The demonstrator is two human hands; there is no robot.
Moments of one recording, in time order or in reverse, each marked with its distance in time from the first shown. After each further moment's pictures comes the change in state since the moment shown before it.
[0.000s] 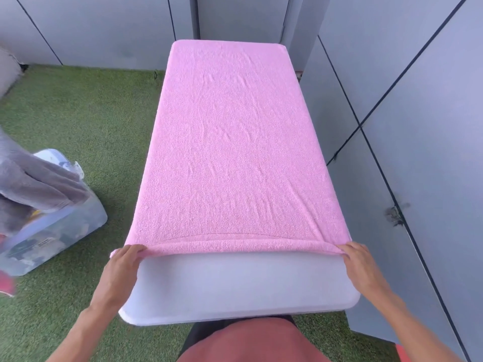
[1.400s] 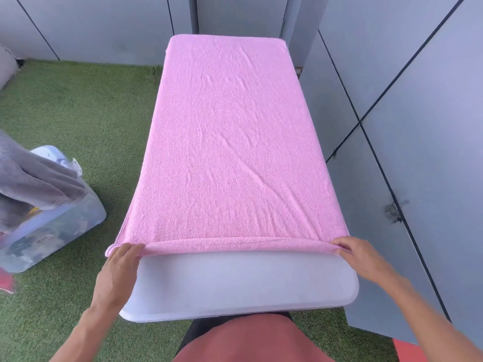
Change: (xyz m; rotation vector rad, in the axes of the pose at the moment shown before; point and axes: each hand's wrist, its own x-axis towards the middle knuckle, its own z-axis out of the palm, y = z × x) left_hand -0.006 0.001 0.008 0.108 0.057 0.000; right_hand 0.019 0.003 -0.029 0.219 -0.245 -0.080
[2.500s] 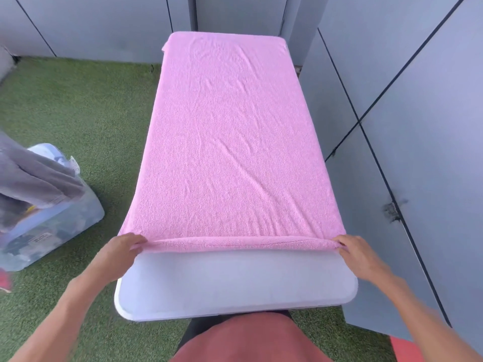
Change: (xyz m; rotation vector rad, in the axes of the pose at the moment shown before) left_hand 0.052 -0.012 -0.017 -0.059 -0.363 0.013; right_hand 0.002 -0.002 0.008 -0.111 0.013 0.088
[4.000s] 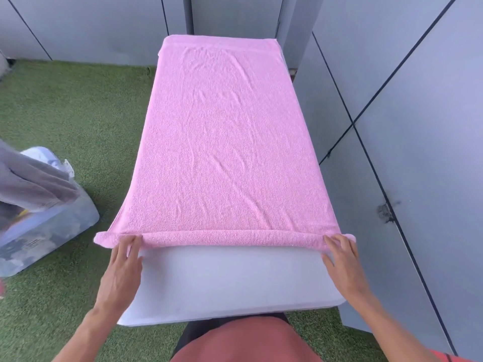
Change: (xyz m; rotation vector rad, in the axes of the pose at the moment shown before) left_hand -0.036 0.023 0.048 0.179 0.376 0.138; right_hand -0.020 -0.009 0.036 -0.117 0.374 -0.085
